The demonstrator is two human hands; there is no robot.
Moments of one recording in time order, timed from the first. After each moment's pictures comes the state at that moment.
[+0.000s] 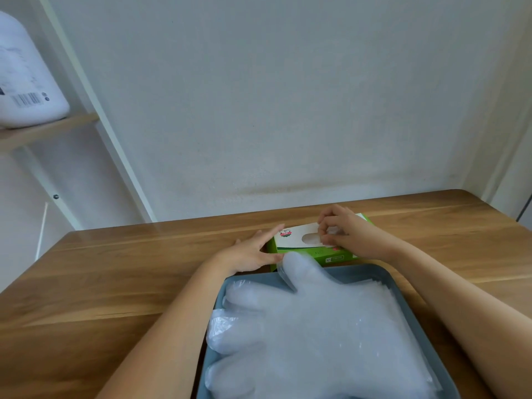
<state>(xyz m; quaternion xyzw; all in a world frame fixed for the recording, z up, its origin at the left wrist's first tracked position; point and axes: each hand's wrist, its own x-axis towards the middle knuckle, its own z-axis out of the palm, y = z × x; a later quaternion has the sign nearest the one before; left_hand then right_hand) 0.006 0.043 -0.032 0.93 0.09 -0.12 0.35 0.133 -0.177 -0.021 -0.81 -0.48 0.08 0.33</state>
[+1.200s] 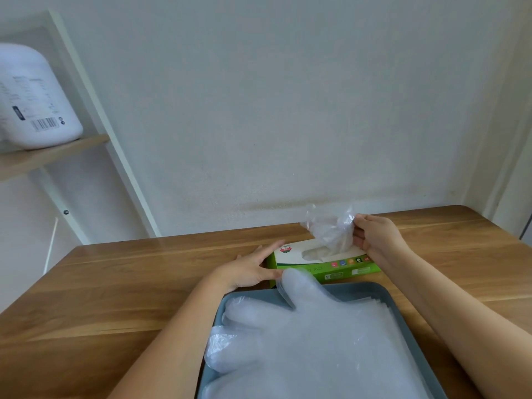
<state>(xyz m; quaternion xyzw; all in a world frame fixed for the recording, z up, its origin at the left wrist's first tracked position) 0.008 0.045 -0.036 0.90 0.09 -0.12 0.41 0.153 -0.180 -0.017 -0.62 -0.05 0.17 0.77</state>
